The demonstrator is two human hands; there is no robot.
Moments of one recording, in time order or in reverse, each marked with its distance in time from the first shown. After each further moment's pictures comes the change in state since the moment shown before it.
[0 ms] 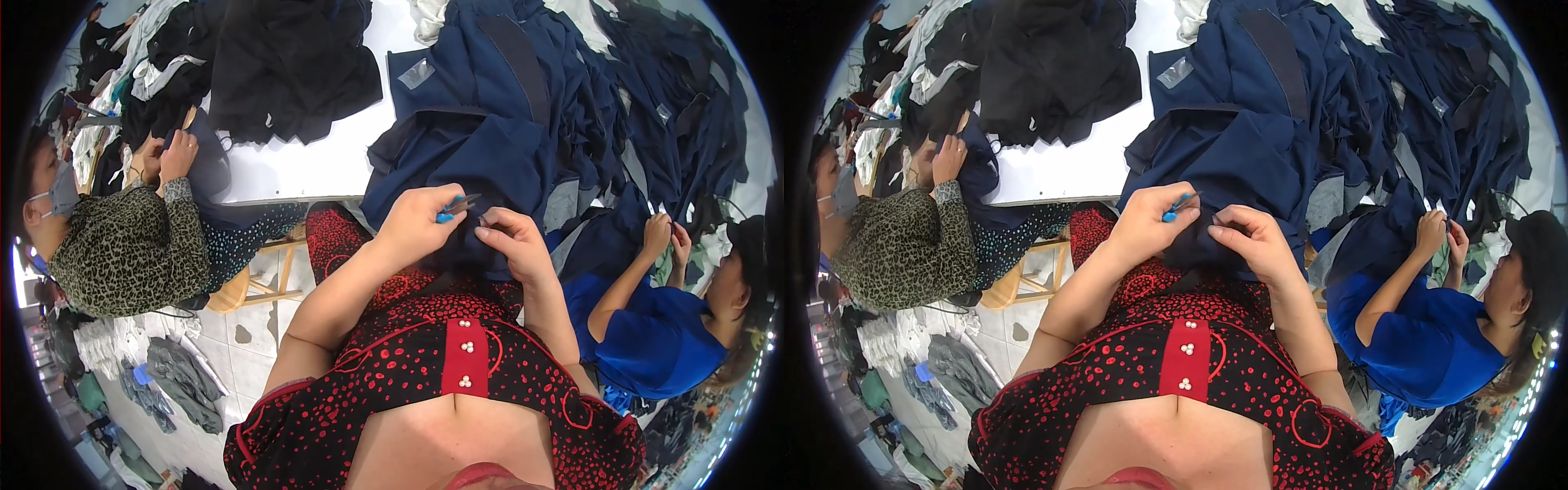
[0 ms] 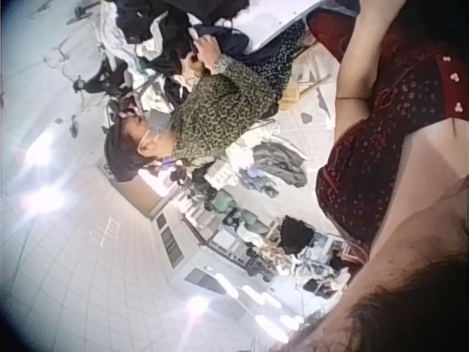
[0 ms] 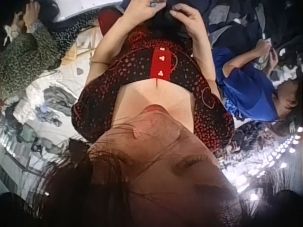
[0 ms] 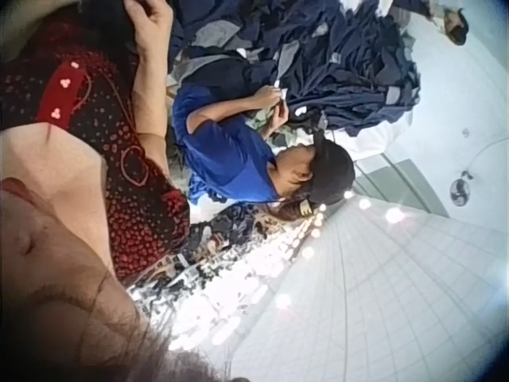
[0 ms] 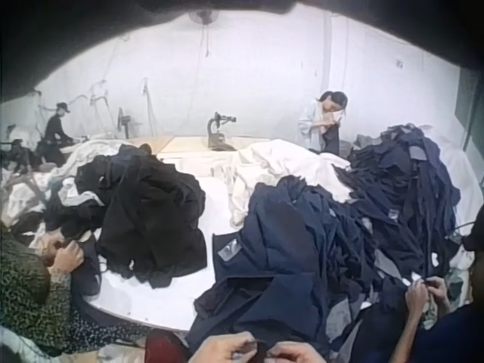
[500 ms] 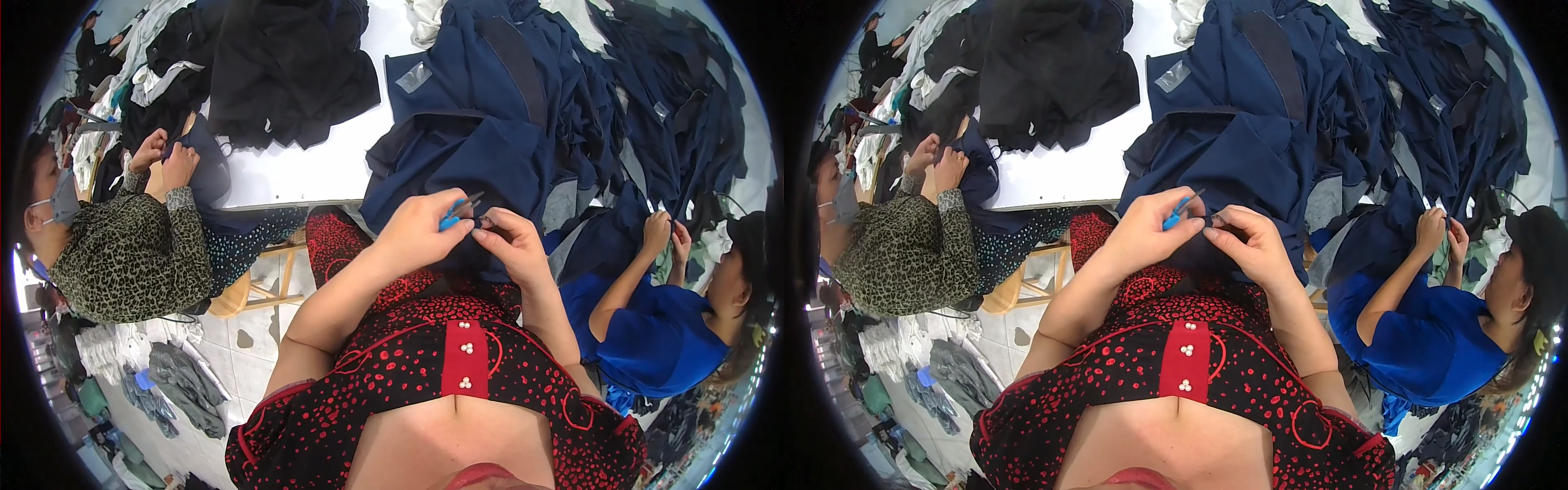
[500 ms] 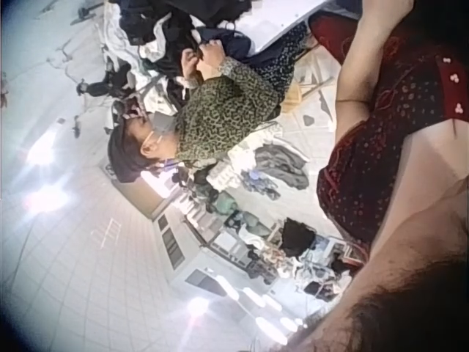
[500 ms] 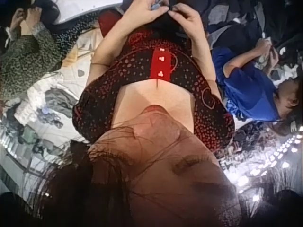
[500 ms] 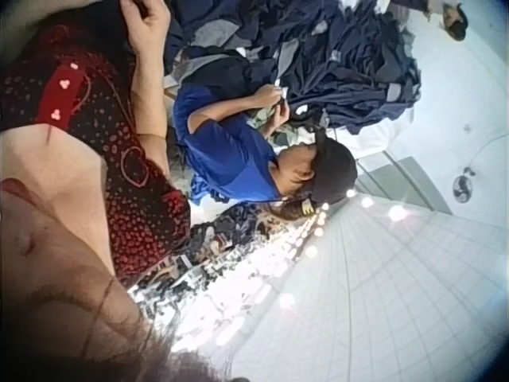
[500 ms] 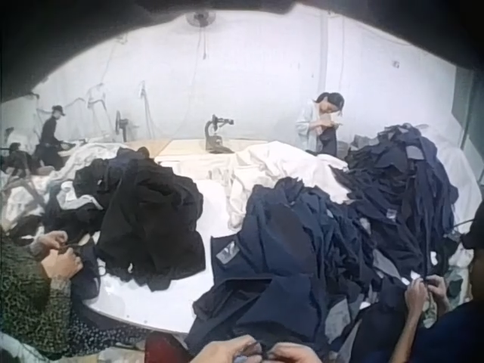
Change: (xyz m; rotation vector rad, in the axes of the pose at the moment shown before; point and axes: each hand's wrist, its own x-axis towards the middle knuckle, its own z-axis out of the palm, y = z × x) left_hand -0.001 0.013 -0.005 -0.112 -0.069 -0.094; right_hand 0.001 -0.004 0.005 -0.094 0.098 -0.050
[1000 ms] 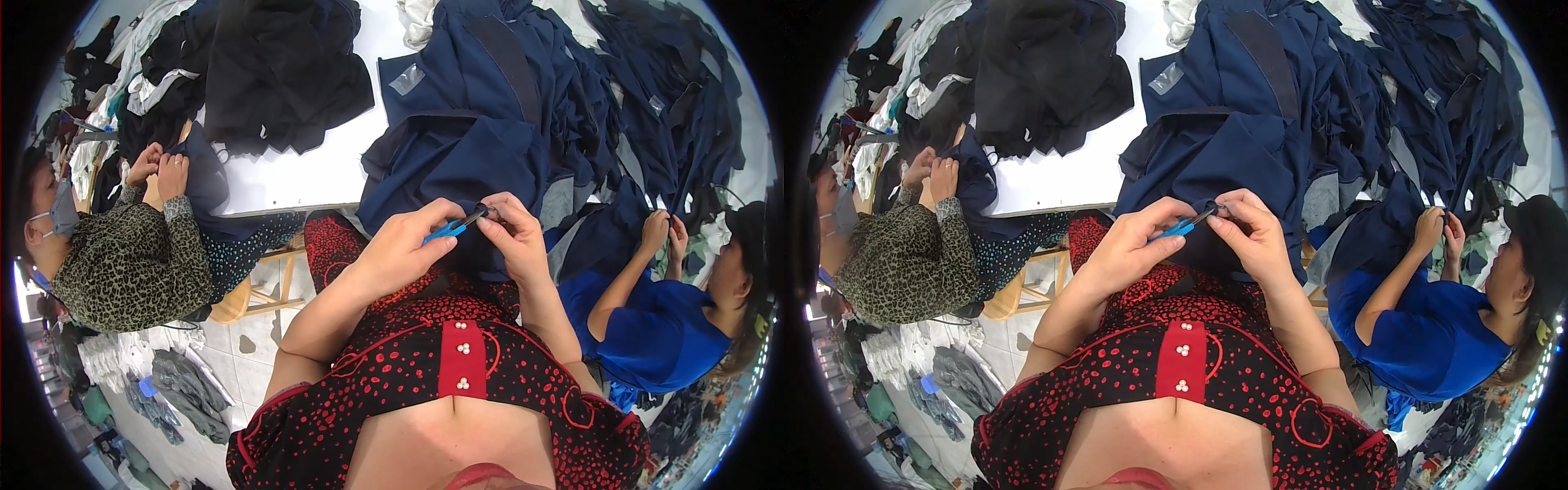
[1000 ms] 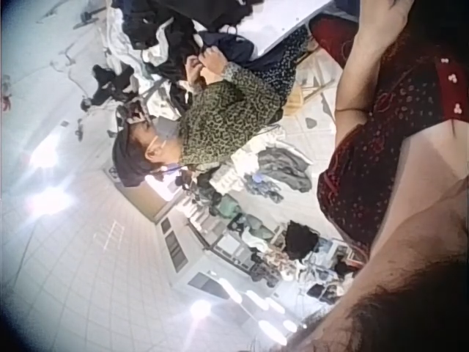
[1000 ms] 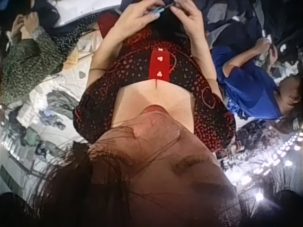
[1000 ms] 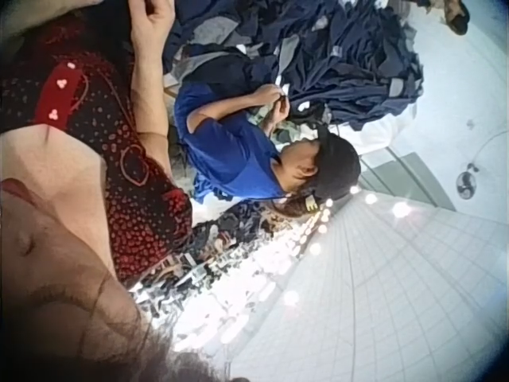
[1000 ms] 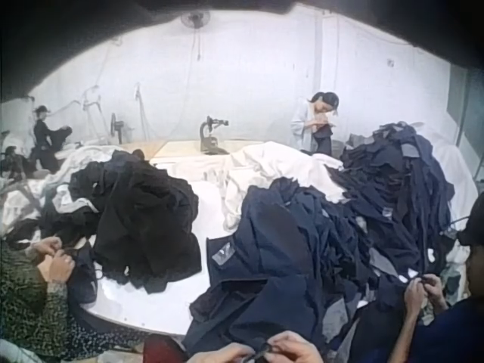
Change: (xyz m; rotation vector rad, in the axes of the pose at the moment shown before) left_hand -0.016 0.014 -0.011 -0.069 -0.133 -0.070; right_hand 0.003 -0.003 0.001 0.001 0.132 -0.155
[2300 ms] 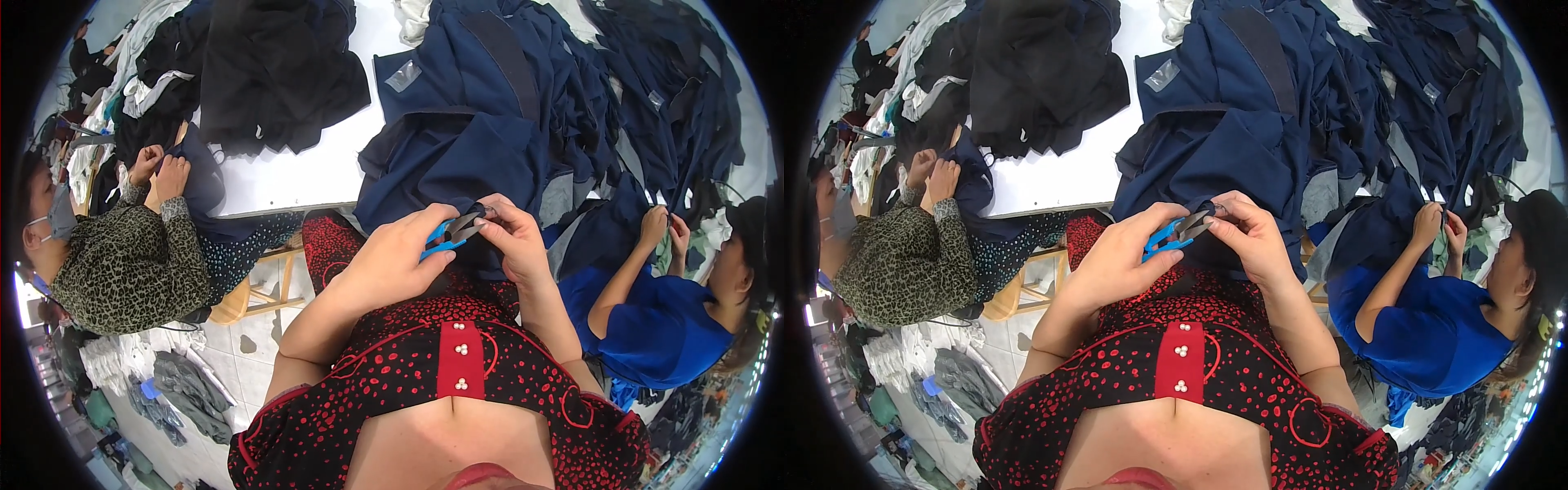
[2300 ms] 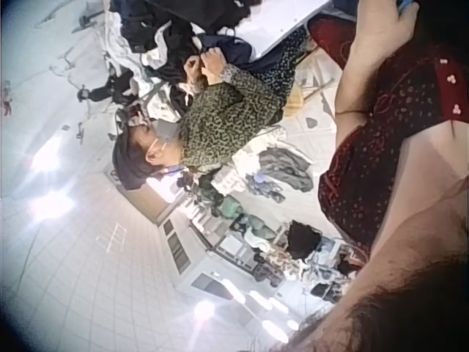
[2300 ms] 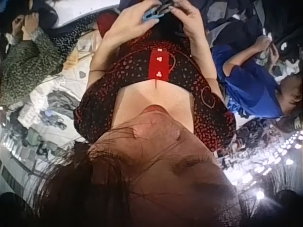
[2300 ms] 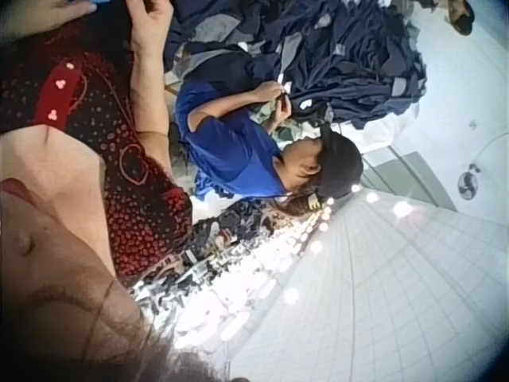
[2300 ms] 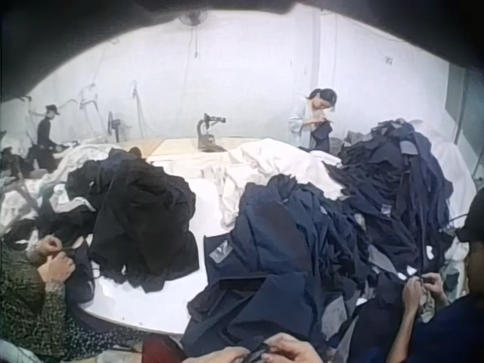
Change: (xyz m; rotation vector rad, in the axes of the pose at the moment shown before) left_hand -0.010 0.019 0.002 0.271 0.044 0.040; right_hand -0.004 -0.002 0.000 0.283 -0.012 0.202
